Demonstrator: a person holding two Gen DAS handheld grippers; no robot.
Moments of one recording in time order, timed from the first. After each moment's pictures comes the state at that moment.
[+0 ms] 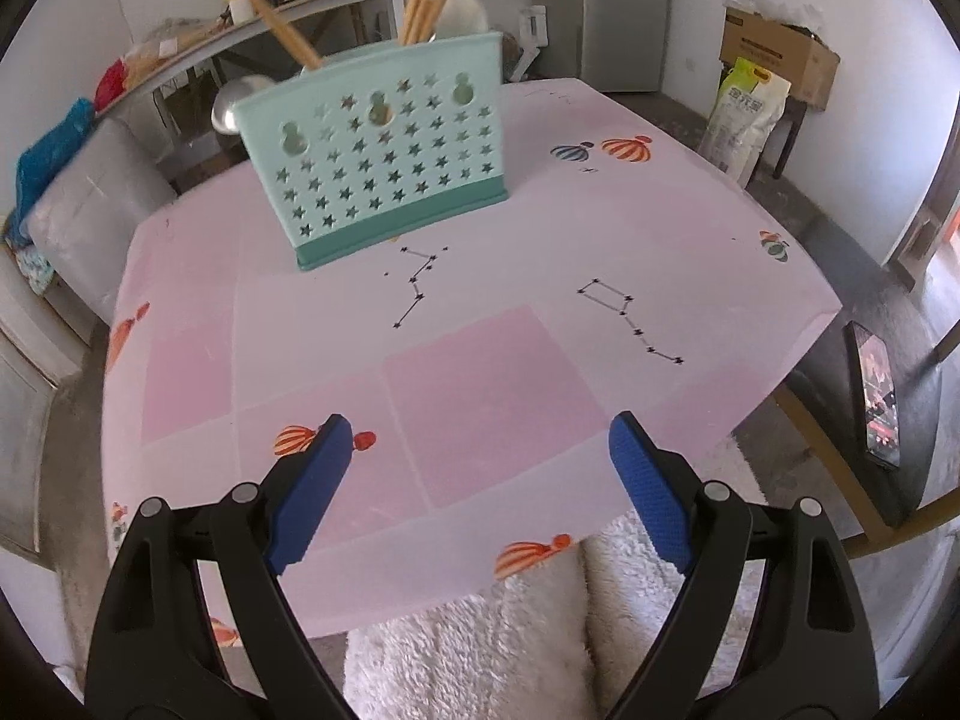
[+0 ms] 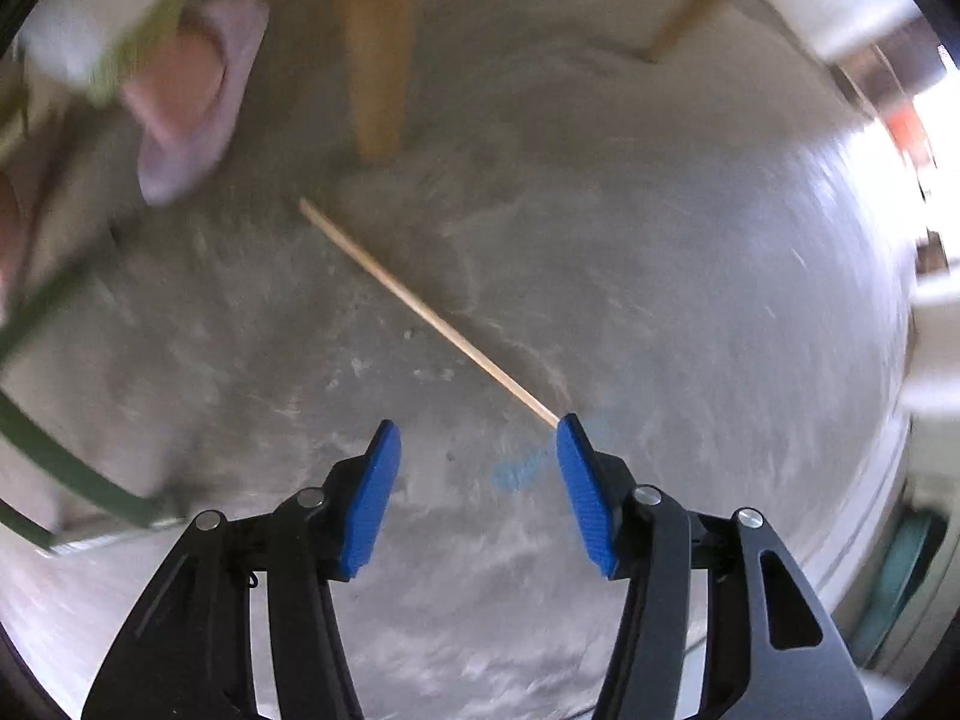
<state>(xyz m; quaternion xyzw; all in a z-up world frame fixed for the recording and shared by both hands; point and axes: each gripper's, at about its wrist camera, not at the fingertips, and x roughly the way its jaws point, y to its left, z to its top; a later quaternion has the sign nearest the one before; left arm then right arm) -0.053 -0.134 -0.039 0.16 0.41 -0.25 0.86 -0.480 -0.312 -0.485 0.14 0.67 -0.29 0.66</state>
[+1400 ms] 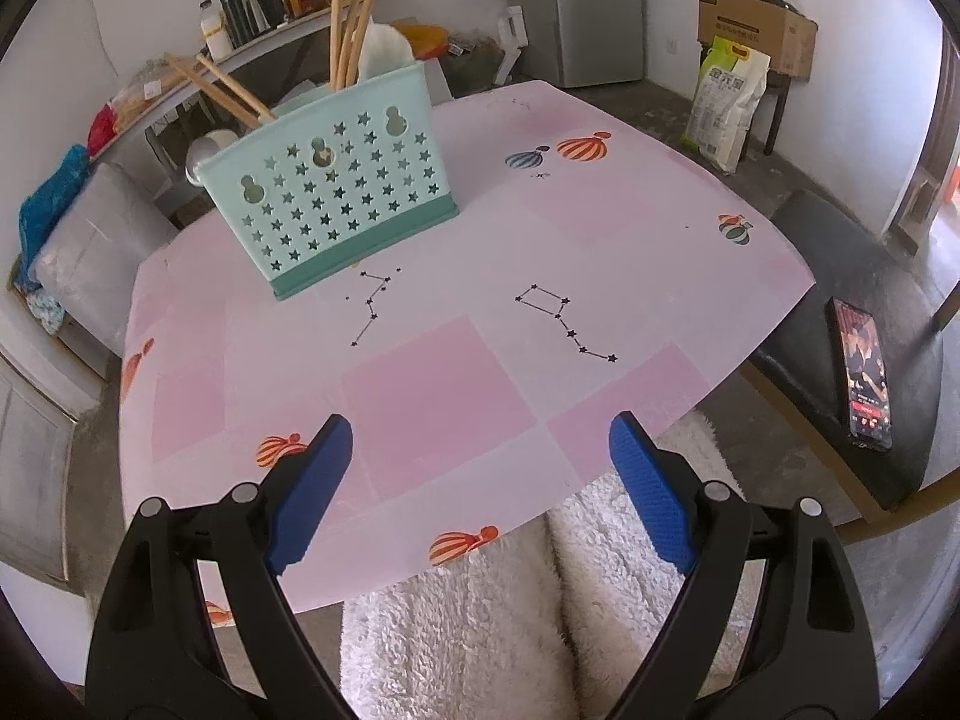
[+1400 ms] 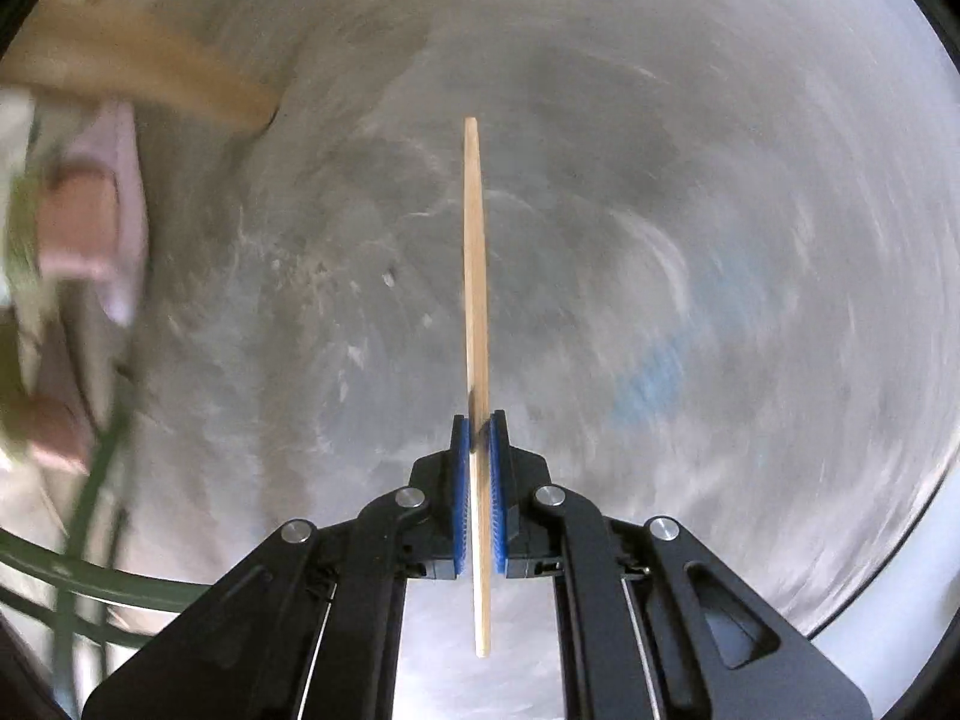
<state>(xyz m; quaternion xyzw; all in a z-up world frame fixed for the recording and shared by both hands) -0.082 -0.166 -0.029 0.19 0.40 -0.26 0.86 -0.544 -0.353 -0.538 0.50 0.57 -0.33 0.57</state>
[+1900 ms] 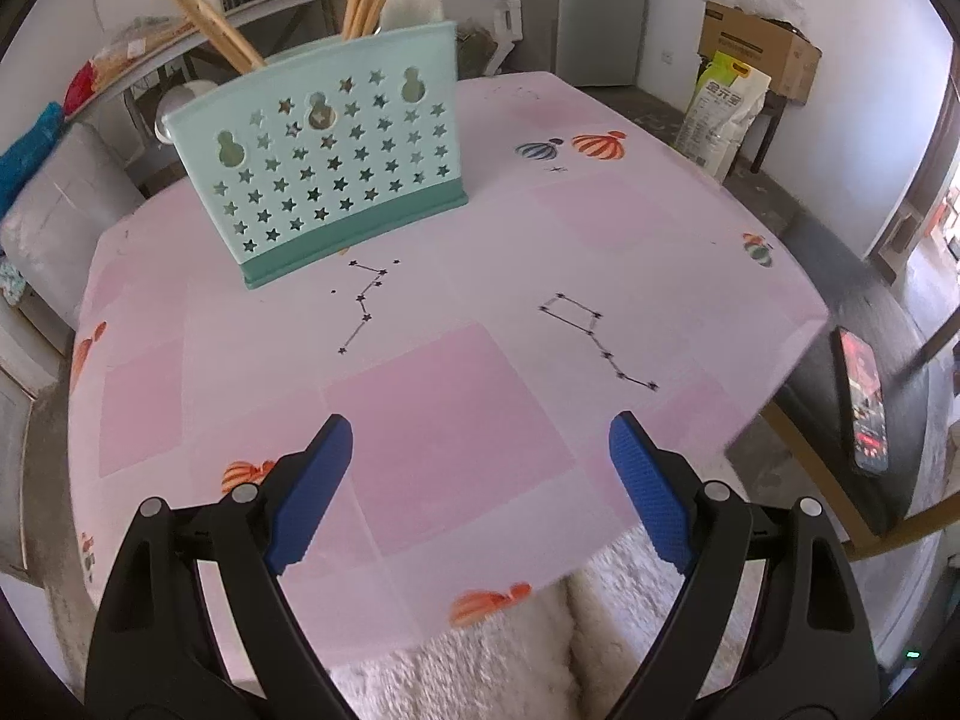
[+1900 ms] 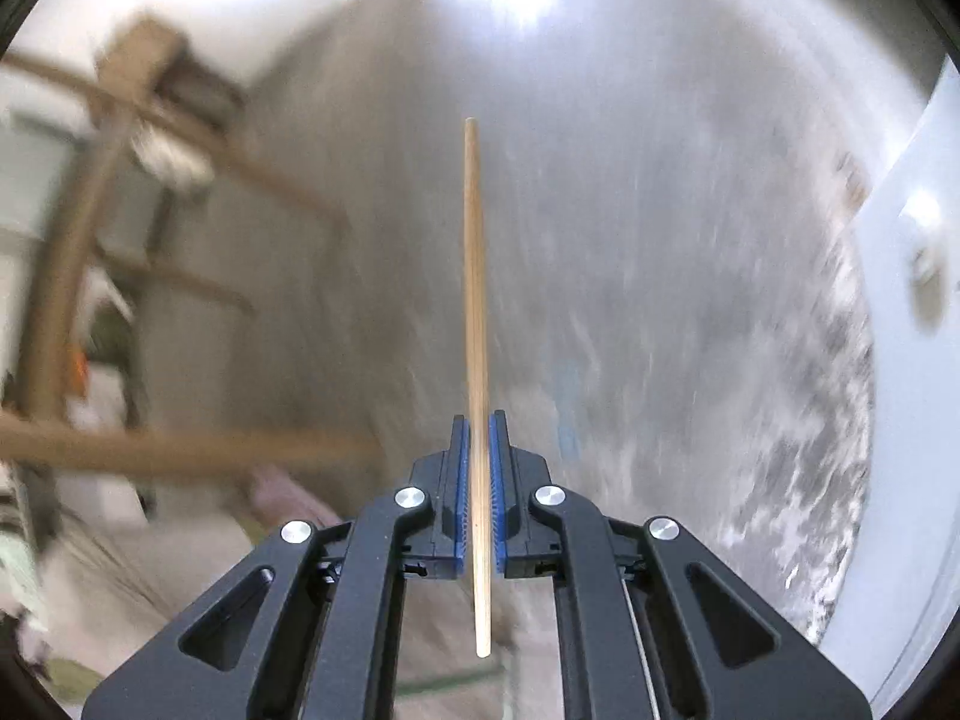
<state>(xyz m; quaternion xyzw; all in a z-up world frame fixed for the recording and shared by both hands) -0.029 -0.158 -0.054 0.15 0.43 -0.29 0.84 -0.708 -0.339 -0.332 0.60 0.18 -0.54 0.57</state>
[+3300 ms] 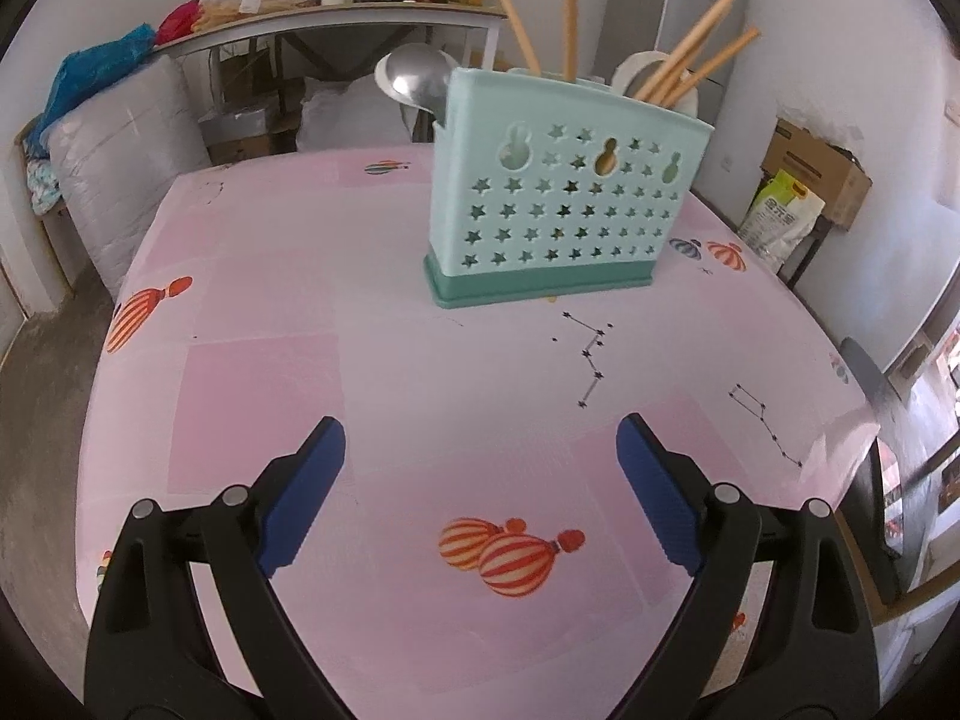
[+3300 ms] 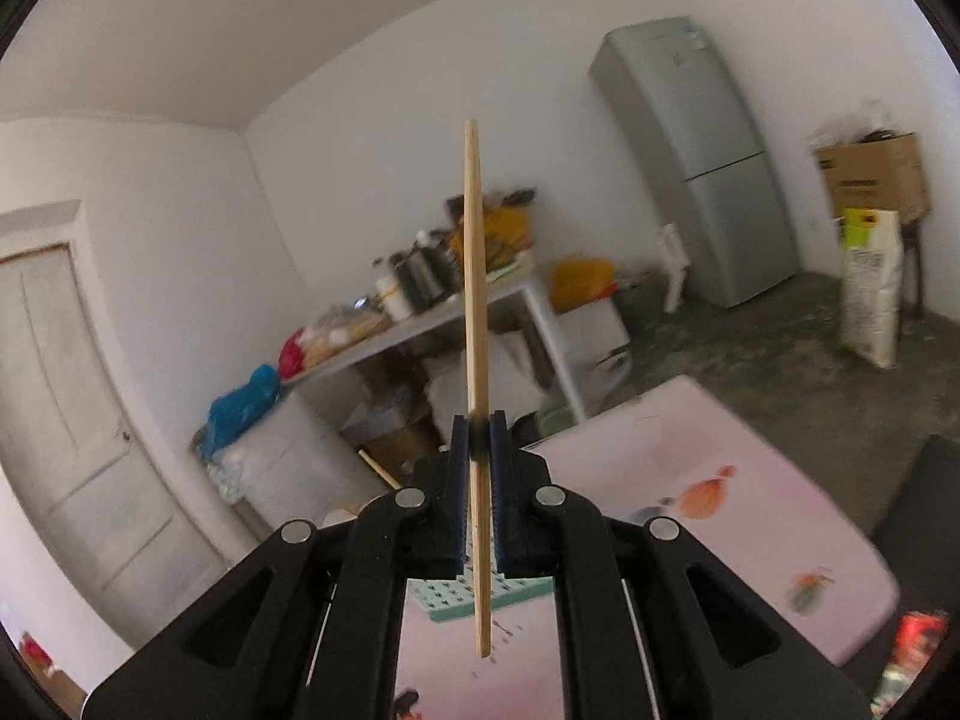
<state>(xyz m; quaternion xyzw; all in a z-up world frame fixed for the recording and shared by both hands) 0.048 -0.040 -0.064 0.03 0.39 -0.25 0.89 -0.066 -0.303 0.111 0.23 0.10 -0.06 0.97</state>
